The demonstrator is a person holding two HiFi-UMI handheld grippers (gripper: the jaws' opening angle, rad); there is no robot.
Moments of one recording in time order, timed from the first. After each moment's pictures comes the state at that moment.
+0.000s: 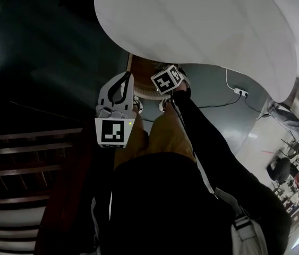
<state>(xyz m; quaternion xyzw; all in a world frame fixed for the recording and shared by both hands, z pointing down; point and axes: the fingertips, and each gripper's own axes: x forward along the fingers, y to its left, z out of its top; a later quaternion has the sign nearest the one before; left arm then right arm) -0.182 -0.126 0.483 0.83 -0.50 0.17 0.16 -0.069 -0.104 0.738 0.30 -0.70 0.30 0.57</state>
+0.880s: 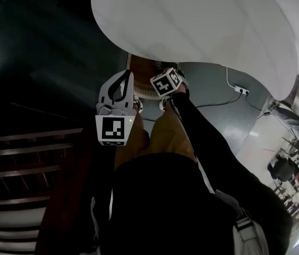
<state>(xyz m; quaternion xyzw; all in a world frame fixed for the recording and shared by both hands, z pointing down) -0.175 -0.128 0.495 0.83 -0.50 0.18 0.16 -0.063 -0.097 0.748 0.32 -0.71 0.29 0.56</state>
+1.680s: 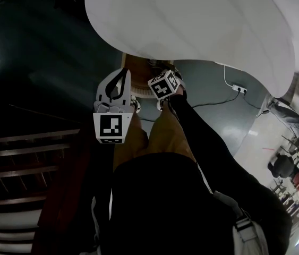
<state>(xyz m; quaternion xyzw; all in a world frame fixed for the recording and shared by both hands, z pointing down) -0.164 -0.131 0.493 0.83 -0.50 0.18 0.16 -0.056 -0.091 0.735 0.33 -0.72 0.29 0.54</state>
